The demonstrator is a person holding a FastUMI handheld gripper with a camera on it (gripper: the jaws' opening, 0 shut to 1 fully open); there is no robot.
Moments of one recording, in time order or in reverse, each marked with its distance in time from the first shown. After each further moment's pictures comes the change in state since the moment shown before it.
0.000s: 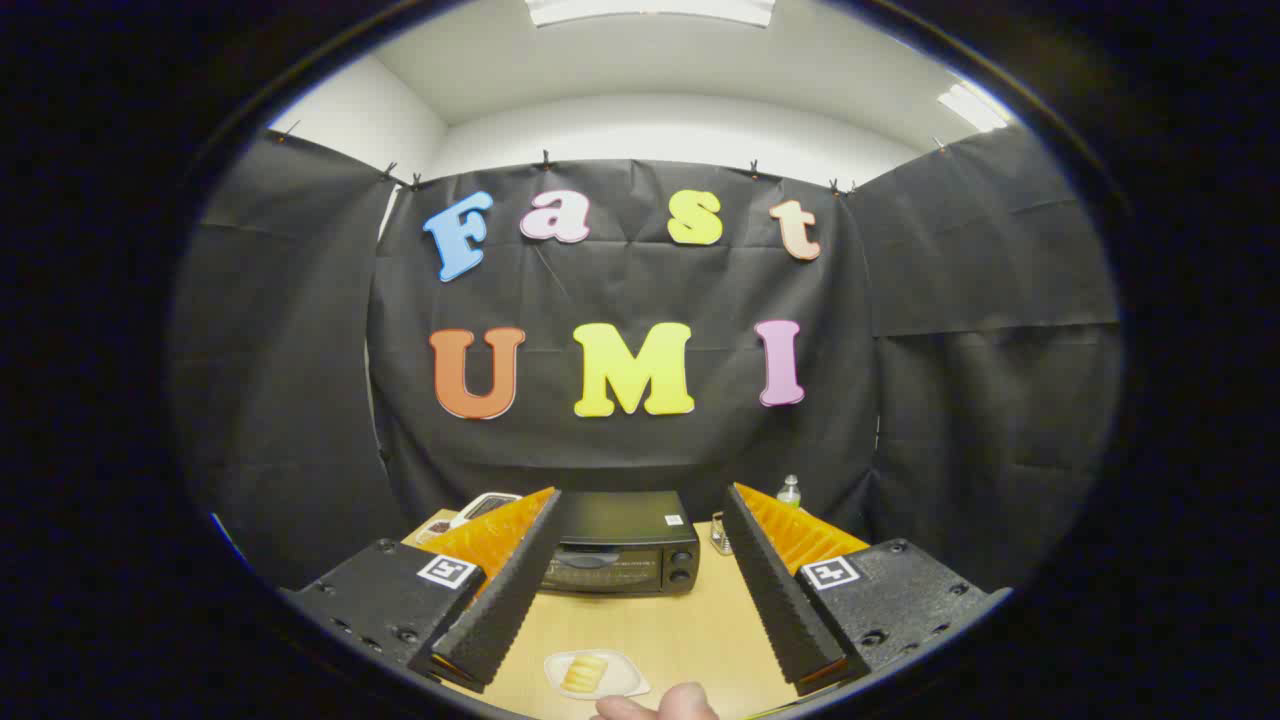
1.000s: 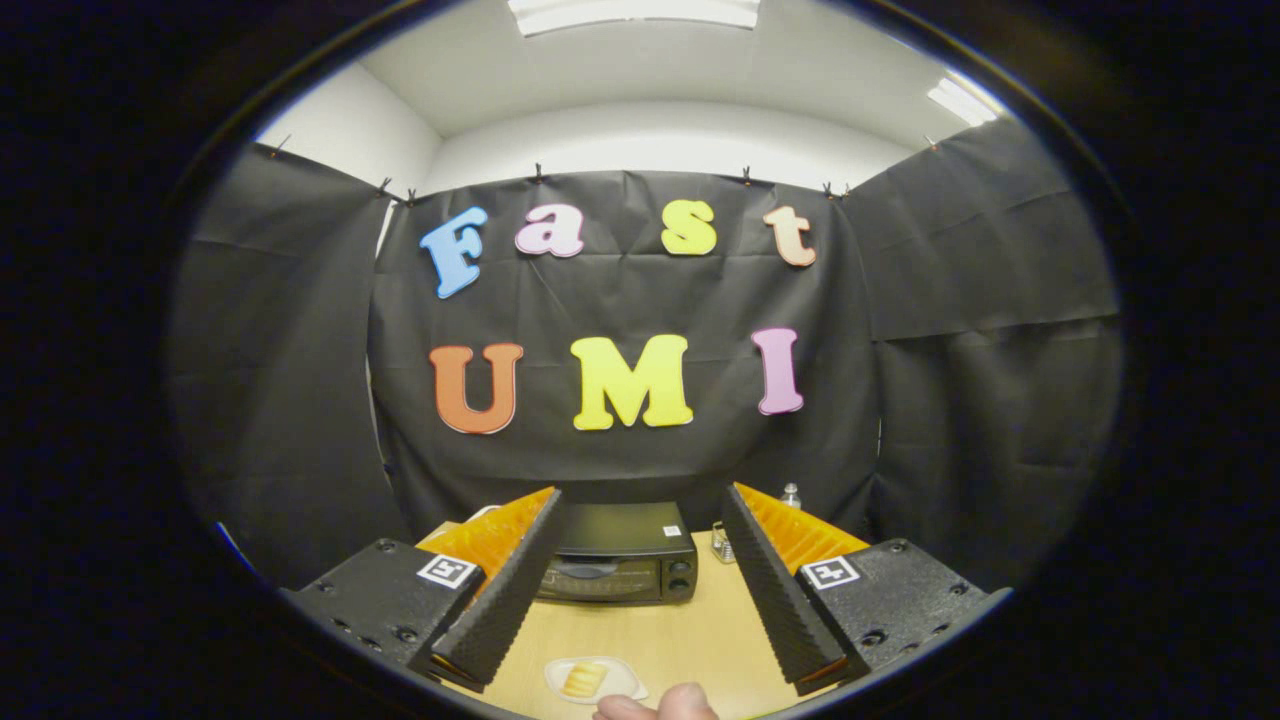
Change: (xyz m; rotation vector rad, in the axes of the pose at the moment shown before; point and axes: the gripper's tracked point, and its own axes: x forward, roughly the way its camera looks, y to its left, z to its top) arm -0.001 -0.014 0.018 0.034 -0.036 0.006
